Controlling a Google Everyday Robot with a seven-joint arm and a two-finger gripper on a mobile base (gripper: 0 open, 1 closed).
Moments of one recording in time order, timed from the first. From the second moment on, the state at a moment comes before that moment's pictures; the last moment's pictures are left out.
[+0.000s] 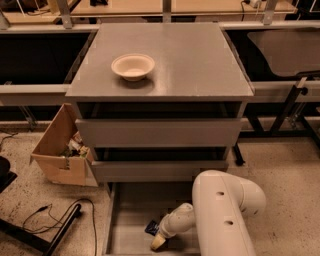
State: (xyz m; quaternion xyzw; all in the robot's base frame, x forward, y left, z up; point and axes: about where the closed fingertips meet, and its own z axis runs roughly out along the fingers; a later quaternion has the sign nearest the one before) arm 0.529 -0.006 0.094 -0.51 0.84 0.14 0.15
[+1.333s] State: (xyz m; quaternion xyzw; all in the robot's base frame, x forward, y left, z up) arm 0.524 0.006 0.090 -0.51 0.83 0.15 0.15
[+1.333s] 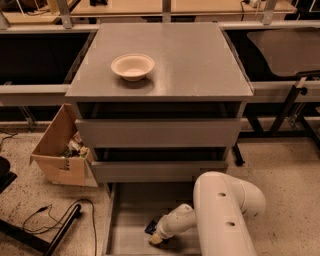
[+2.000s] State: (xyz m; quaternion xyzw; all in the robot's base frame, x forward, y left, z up) arm 0.524 0.006 0.099 -0.51 0.83 0.15 0.15
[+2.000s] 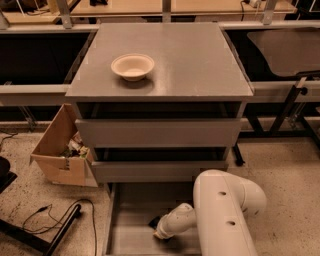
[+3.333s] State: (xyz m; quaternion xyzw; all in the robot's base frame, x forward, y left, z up) arm 0.489 0.061 0.284 -0.57 0.76 0.21 0.23
